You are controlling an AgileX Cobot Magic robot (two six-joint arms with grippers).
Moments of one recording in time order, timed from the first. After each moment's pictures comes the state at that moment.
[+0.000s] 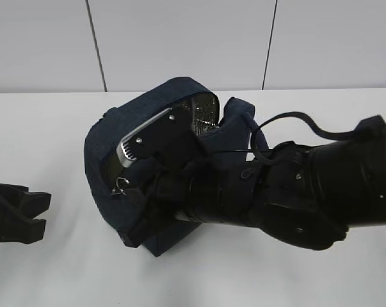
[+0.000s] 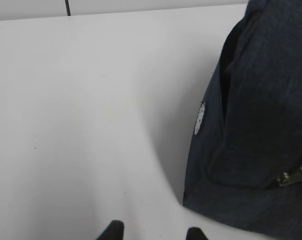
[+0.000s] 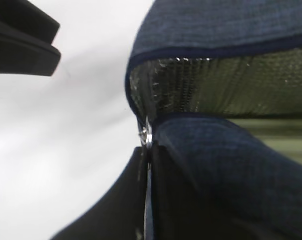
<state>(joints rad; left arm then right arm) -0.42 1.15 -0.34 -0.12 -0.08 0.03 0.79 1.78 -0.90 -0.31 -0.26 0.25</state>
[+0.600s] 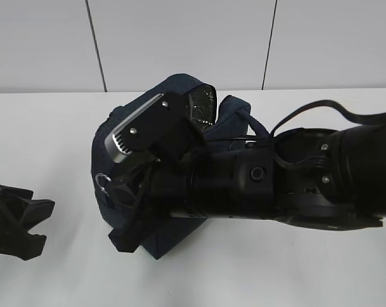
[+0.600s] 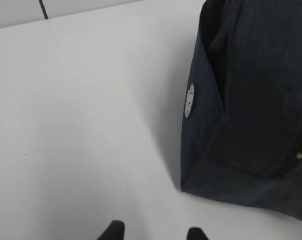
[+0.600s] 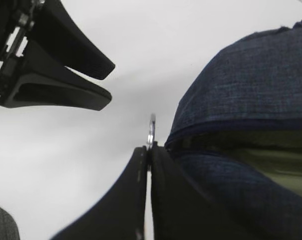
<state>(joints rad) -0.43 1.15 -0.34 0.00 -0.05 0.03 0.79 1.70 -0.91 -0.71 -0.30 0.58</state>
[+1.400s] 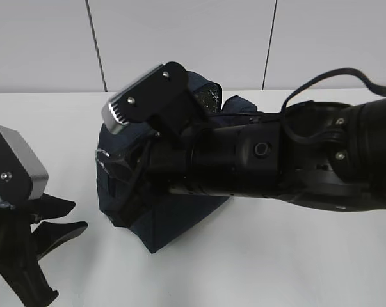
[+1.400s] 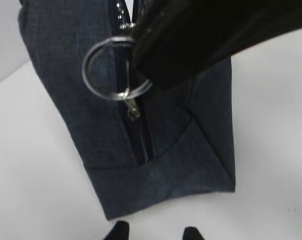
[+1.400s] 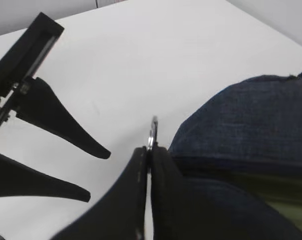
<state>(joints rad) -0.62 1.15 -0.36 0.35 -0.04 0.02 0.79 1.65 -0.95 -0.72 -0.25 0.58</state>
